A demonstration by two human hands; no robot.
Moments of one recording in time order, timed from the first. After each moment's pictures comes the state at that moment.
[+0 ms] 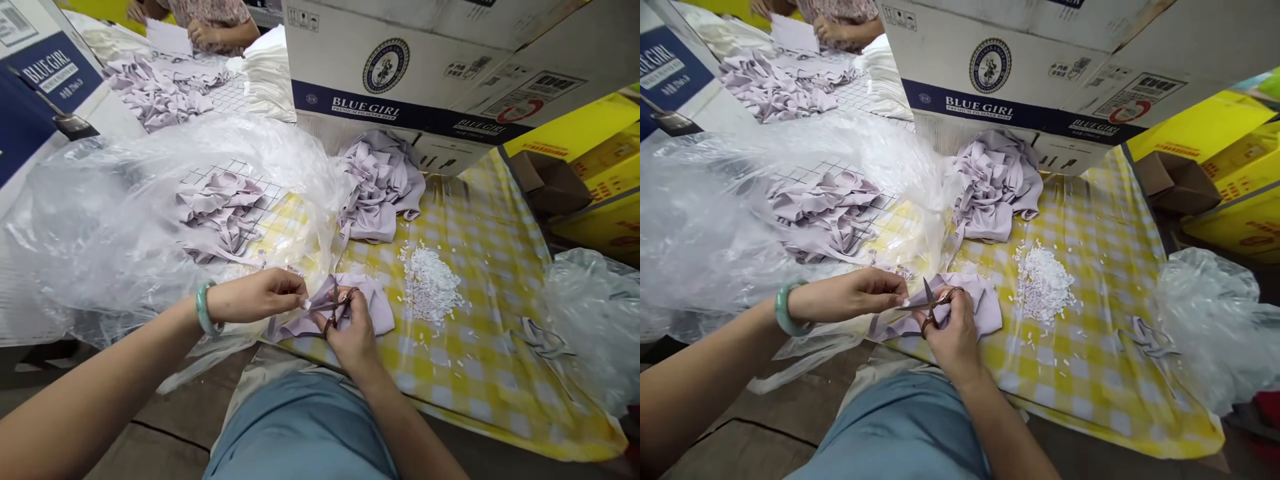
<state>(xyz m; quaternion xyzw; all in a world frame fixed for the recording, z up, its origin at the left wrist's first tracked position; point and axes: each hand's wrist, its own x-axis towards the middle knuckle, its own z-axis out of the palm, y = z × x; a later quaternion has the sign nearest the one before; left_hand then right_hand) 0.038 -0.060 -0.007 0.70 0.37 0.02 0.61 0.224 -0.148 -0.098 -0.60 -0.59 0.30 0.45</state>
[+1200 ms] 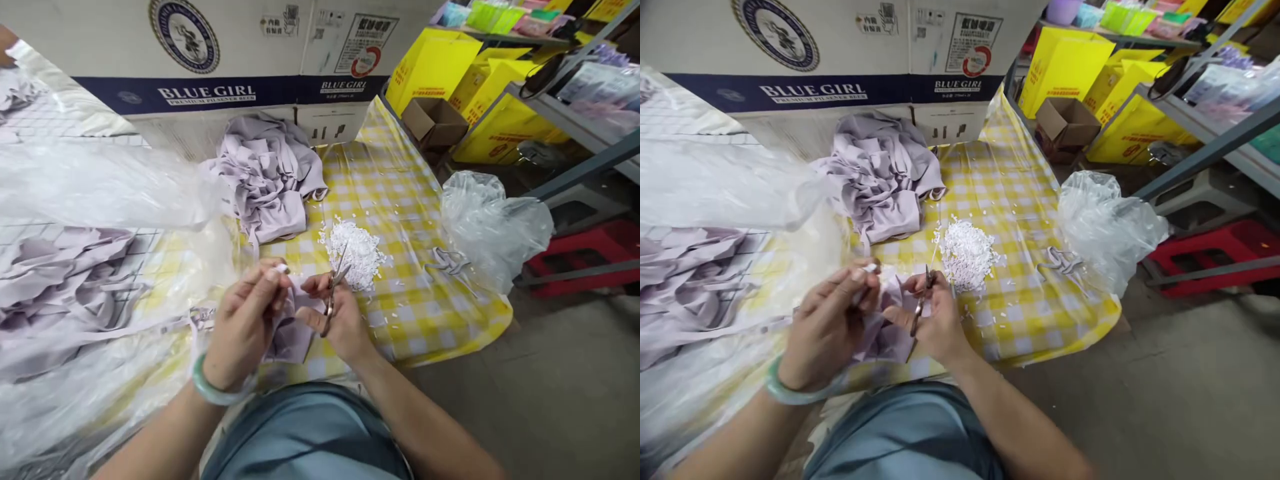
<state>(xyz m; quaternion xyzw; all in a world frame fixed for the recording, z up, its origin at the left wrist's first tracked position) 0.184 -0.087 -0.024 0.40 0.40 0.42 0.71 0.301 -0.146 -0.067 -0.50 -0.32 0.48 0.64</state>
